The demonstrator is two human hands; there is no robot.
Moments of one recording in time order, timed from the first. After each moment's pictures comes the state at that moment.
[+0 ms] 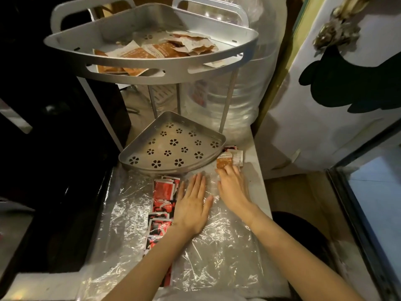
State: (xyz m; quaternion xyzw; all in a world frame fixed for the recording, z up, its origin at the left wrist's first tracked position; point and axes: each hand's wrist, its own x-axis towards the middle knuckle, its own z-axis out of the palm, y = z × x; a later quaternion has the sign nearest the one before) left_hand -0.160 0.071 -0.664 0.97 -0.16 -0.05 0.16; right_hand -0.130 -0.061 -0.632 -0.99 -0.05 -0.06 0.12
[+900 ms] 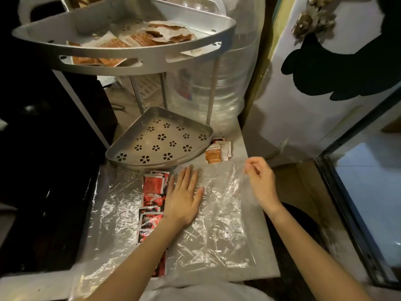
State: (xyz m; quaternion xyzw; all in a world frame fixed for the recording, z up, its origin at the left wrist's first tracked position) left_hand -0.158 0.072 -0.670 0.97 -0.17 -0.05 0.15; right_hand -0.169 -0.131 -0.612 -0.80 0.15 -0.12 0.56
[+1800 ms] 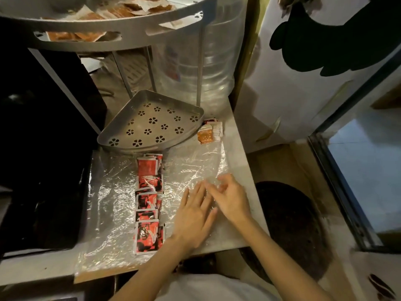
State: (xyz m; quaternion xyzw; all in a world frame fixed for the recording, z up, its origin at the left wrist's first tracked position) left_hand -0.254 0.062 -0.653 0.93 -0.28 -0.11 0.19; right_hand -0.246 -0.064 -0.622 -0.87 0.21 0.04 0.44
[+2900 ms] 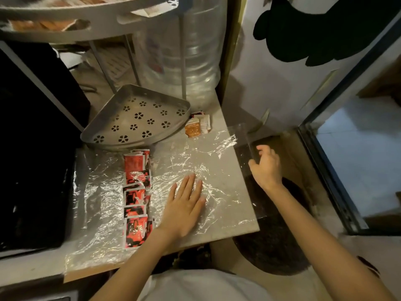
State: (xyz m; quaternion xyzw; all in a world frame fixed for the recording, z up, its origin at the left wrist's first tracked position) left_hand -0.247 0.062 -0.662 0.93 -0.27 -0.17 0.18; right_hand -0.223 -0.177 -0.622 -0.91 0.29 -0.02 0.29
